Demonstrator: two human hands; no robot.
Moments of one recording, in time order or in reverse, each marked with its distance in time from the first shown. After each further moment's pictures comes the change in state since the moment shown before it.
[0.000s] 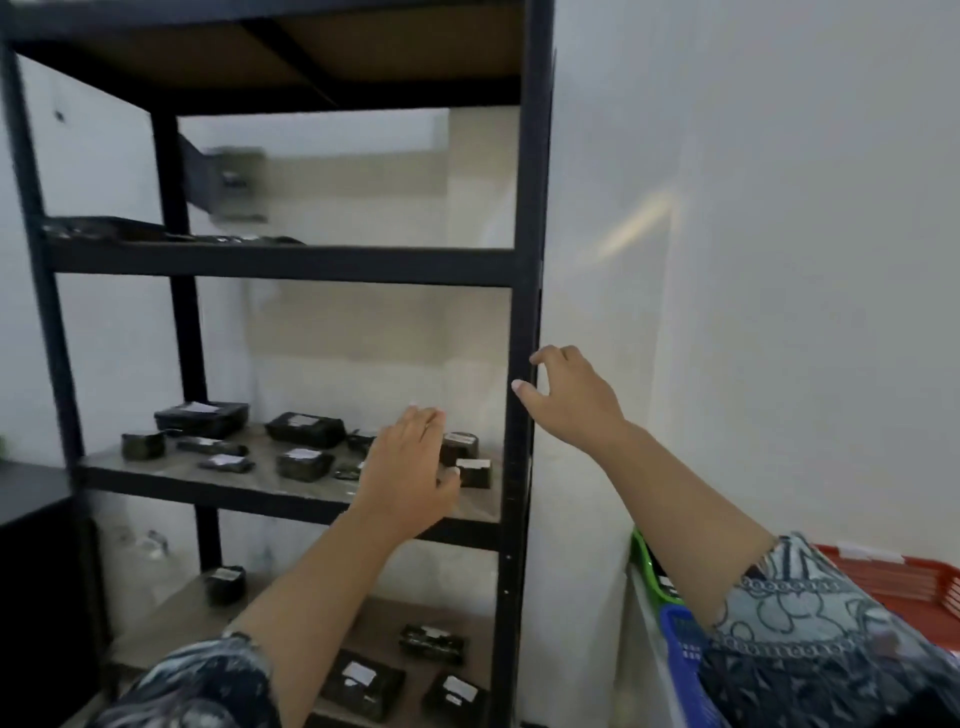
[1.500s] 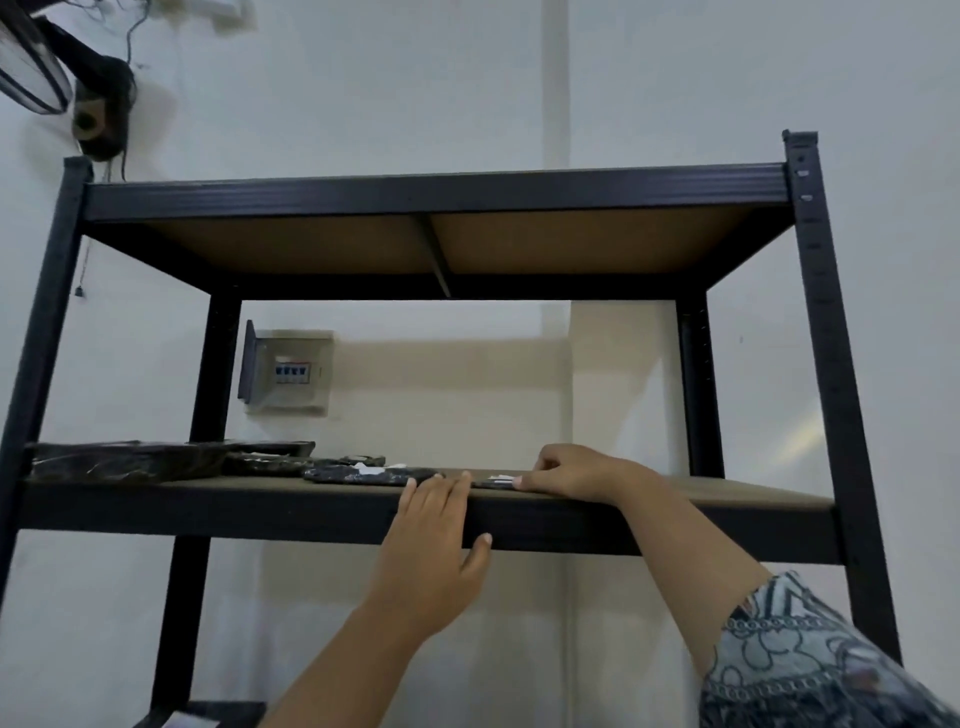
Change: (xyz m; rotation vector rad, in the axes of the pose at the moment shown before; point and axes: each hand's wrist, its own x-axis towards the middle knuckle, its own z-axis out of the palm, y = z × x) left_hand 0.255 -0.317 -0.047 -0.075 0.388 0.198; right_hand 0.355 -0.187 0.108 -0.031 -0.296 0.110
